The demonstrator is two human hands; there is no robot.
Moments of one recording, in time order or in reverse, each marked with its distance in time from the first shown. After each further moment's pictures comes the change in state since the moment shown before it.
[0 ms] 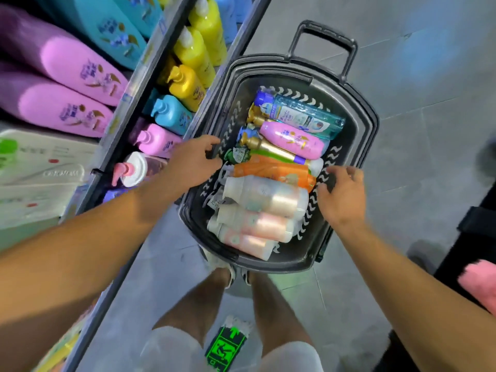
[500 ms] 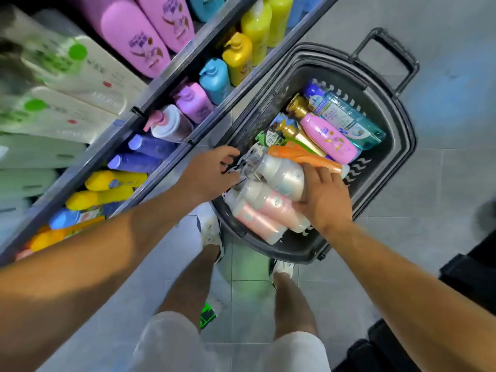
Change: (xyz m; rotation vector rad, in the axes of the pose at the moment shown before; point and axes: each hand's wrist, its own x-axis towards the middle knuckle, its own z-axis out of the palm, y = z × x) left_hand -0.101 -0.041 0.021 -0.348 0.055 -0.105; right_hand -0.030 -0.047 0.033 -0.653 -0.283 -0.560
